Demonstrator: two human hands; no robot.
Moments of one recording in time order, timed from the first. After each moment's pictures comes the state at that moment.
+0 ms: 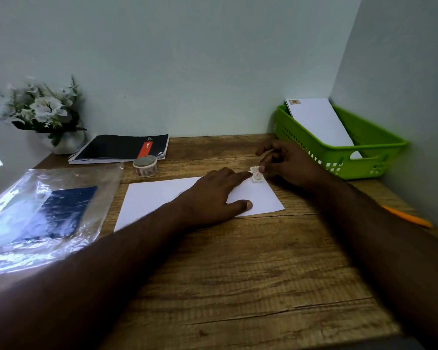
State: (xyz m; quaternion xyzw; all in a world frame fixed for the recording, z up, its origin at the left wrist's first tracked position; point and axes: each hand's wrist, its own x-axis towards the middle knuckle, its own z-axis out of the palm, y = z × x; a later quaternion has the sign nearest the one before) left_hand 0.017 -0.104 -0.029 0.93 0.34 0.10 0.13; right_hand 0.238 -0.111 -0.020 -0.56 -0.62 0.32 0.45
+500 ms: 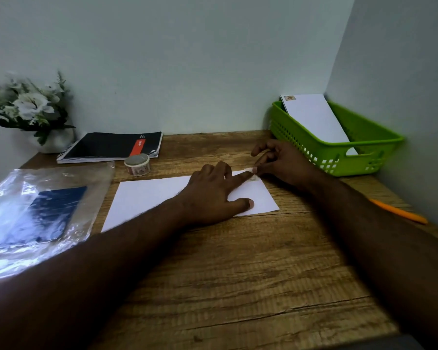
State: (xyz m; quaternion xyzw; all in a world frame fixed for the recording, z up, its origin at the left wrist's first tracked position) left_hand 0.028 -0.095 -0.036 0.93 0.35 0.06 0.04; right_hand 0.237 -0.108 -0.024 -0.59 -0.61 0.31 0.43
